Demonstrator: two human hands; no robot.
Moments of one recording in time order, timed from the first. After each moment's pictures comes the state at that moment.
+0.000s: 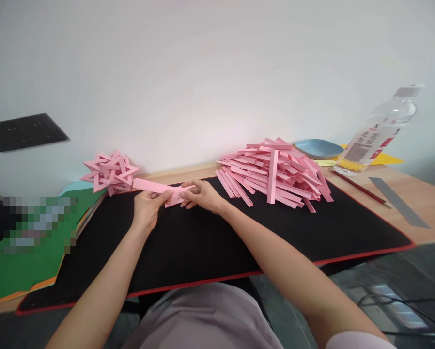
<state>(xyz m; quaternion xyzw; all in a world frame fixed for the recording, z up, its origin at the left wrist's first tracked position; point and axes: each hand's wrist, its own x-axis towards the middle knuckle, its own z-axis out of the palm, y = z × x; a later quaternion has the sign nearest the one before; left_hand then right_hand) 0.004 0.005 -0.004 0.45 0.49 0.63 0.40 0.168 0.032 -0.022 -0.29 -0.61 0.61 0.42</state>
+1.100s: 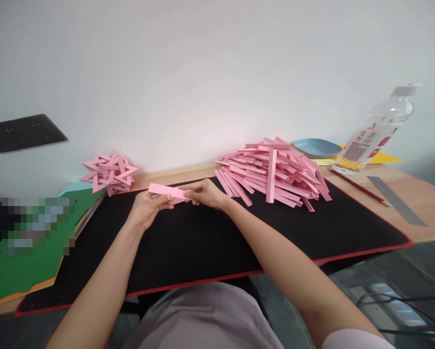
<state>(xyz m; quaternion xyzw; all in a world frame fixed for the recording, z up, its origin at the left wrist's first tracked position) -0.002 0.001 0.005 0.45 0.49 0.55 0.51 0.183 0.039 -0.019 -0.29 -0.68 0.56 0.37</state>
